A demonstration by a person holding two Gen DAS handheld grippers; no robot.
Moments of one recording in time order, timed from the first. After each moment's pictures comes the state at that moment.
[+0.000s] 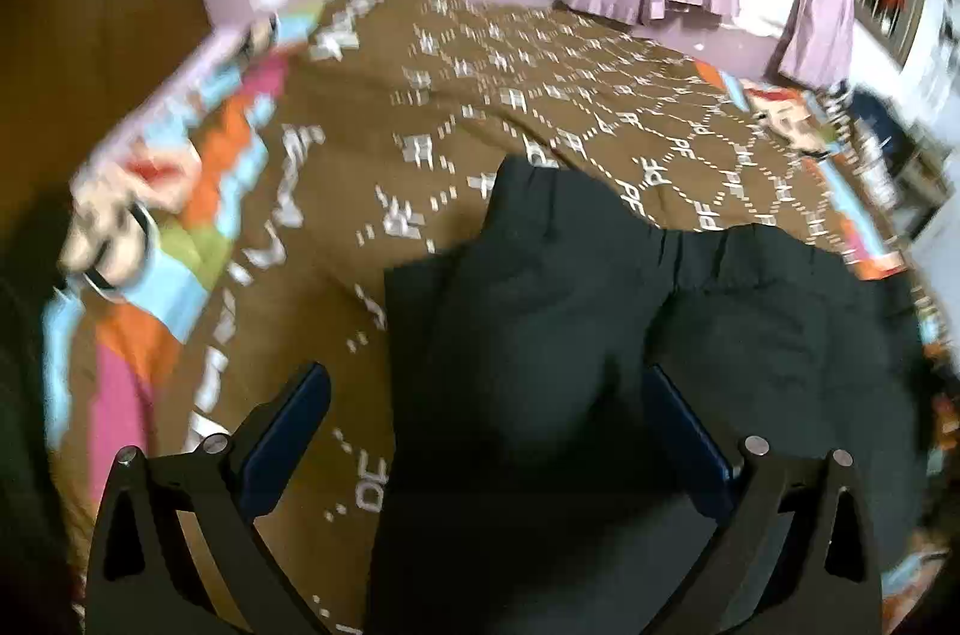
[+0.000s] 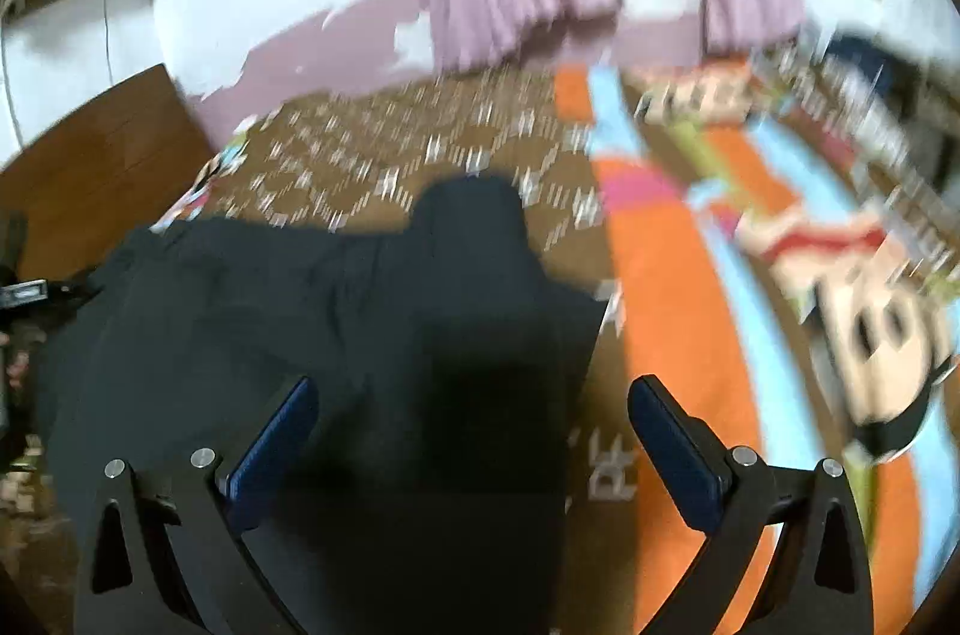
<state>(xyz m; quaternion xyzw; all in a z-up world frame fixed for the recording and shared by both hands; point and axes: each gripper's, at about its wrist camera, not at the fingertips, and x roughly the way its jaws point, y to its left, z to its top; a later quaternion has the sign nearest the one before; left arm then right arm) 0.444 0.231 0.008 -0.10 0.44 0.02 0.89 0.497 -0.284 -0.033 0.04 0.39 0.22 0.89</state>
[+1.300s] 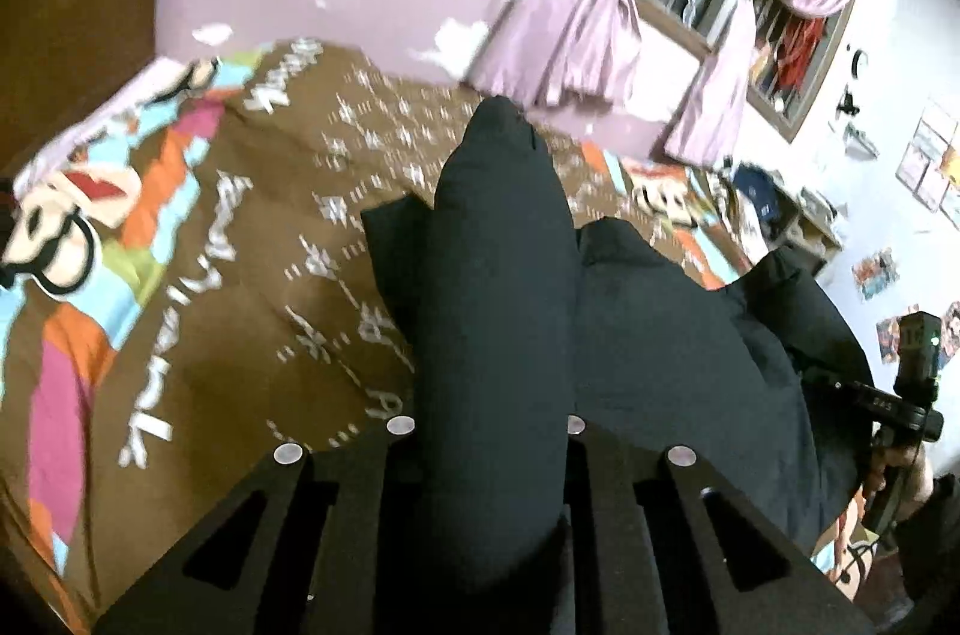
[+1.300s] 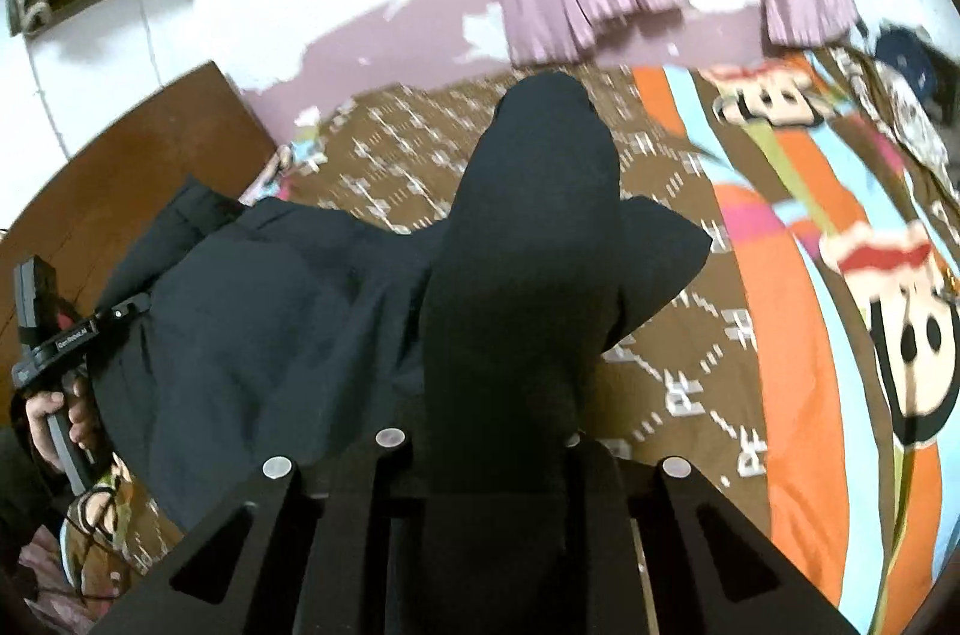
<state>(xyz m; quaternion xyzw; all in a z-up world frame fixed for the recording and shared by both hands) 0.381 0.237 0.066 -0.16 0.32 -0.08 0.93 0.455 -0.186 0.064 0.05 0.38 0.27 0.88</state>
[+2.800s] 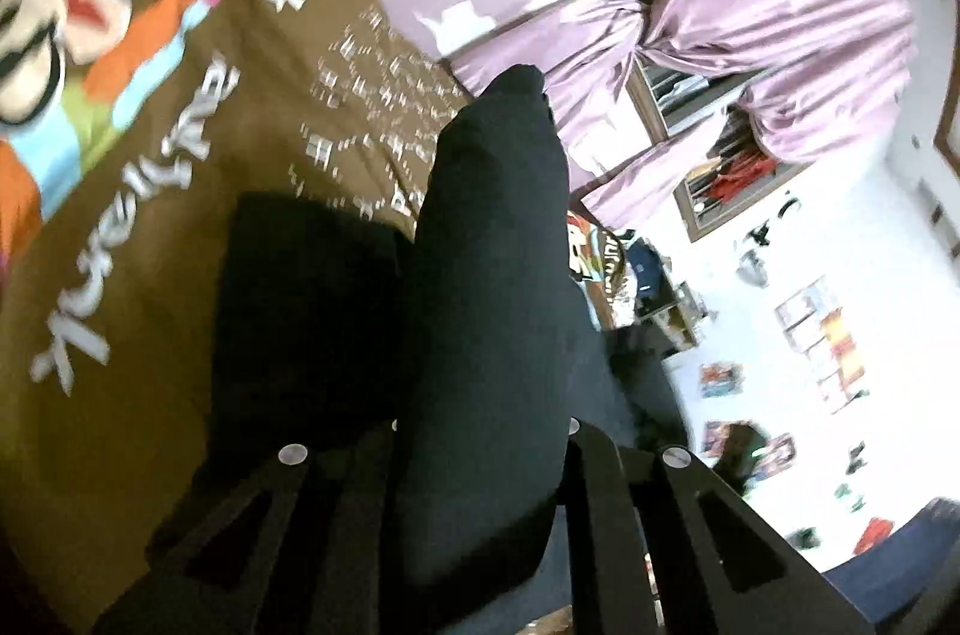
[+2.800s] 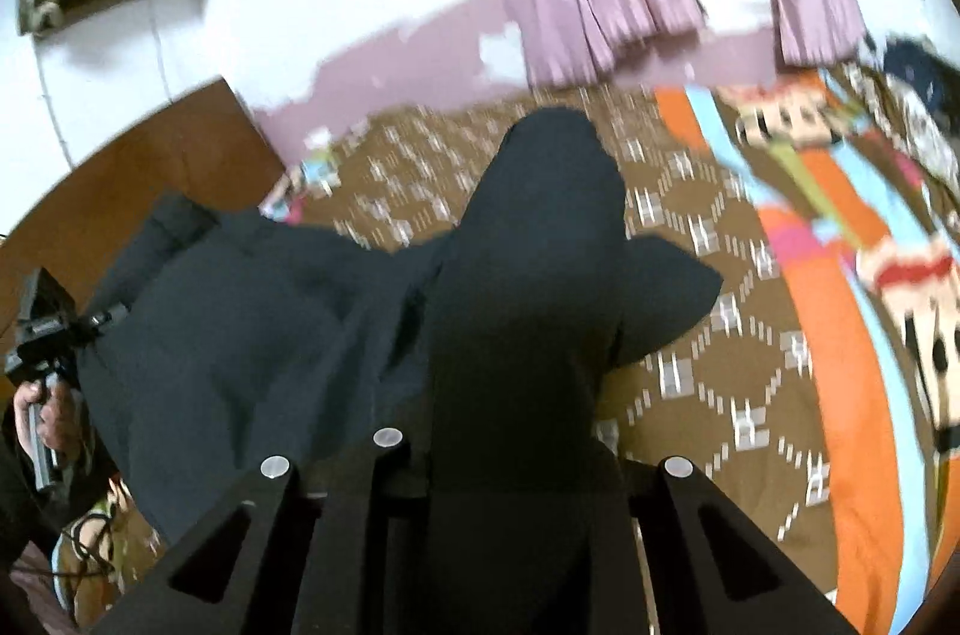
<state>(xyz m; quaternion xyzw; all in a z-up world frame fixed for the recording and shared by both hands) 0.373 0.354 0.047 -0.38 0.34 -0.19 0.84 0.459 -0.156 0.054 0.06 0.34 0.27 0.90</state>
